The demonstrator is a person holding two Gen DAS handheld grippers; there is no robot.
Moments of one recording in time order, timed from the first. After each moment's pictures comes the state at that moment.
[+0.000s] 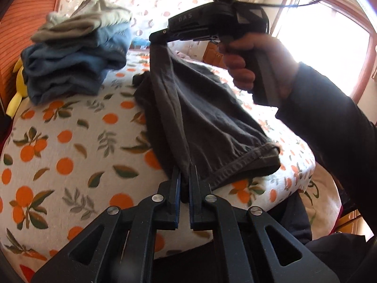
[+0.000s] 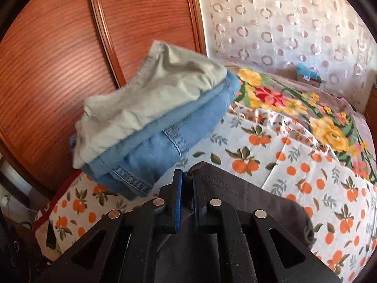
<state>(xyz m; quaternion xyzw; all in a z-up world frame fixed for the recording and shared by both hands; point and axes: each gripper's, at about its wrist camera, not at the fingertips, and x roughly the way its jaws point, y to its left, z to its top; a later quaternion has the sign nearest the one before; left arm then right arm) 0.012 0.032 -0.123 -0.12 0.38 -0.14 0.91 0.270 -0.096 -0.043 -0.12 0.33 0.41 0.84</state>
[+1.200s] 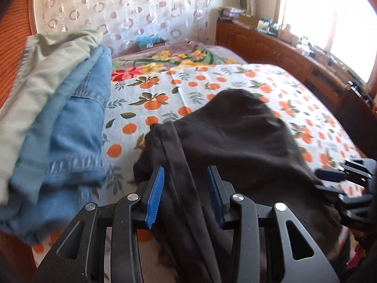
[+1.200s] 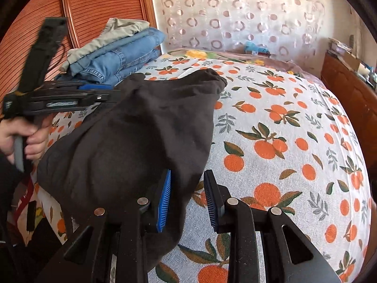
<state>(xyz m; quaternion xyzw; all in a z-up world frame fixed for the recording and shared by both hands) 0.195 0.018 -0.100 0.03 0.42 -0.07 0.90 0.157 -0.263 -0.117 -0.08 0.35 0.29 0.89</state>
